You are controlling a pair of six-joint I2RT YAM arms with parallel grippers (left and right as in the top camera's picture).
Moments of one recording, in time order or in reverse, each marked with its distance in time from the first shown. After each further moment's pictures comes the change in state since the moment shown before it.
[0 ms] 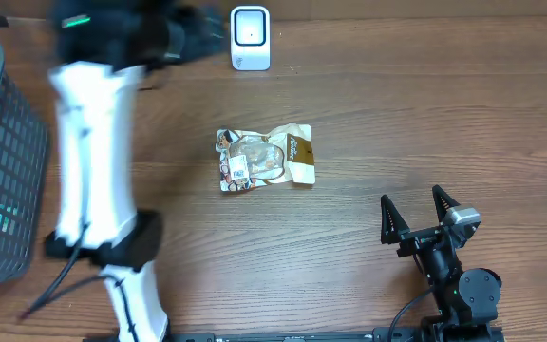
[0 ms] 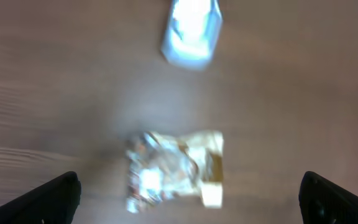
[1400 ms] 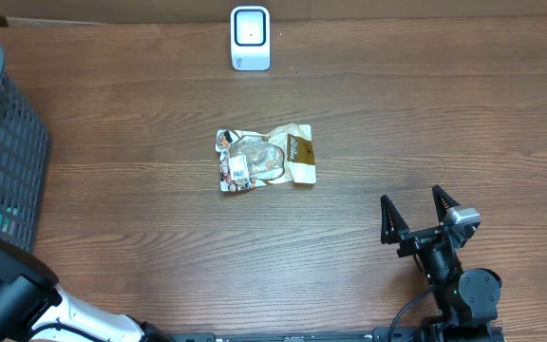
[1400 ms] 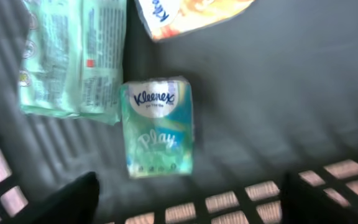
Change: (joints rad) left arm 1.019 -0.151 -1.157 0.633 -0.140 0.000; right arm 0.000 0.000 0.000 0.000 0.000 0.000
